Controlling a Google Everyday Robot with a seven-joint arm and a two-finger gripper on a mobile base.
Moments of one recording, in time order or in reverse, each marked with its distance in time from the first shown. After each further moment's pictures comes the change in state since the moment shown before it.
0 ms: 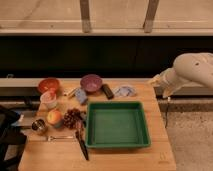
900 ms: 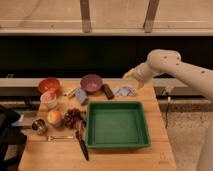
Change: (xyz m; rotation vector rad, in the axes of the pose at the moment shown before) arm 0.004 0.136 0.096 -0.162 0.109 -0.054
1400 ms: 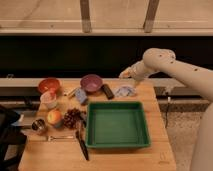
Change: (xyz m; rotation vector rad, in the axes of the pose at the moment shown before) arm 0.000 0.002 0.002 0.006 -0.005 -0.011
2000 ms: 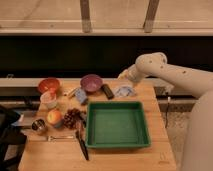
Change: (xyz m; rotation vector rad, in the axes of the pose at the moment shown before) arm -0.013 -0.005 0.035 0.058 -0.066 -0.117
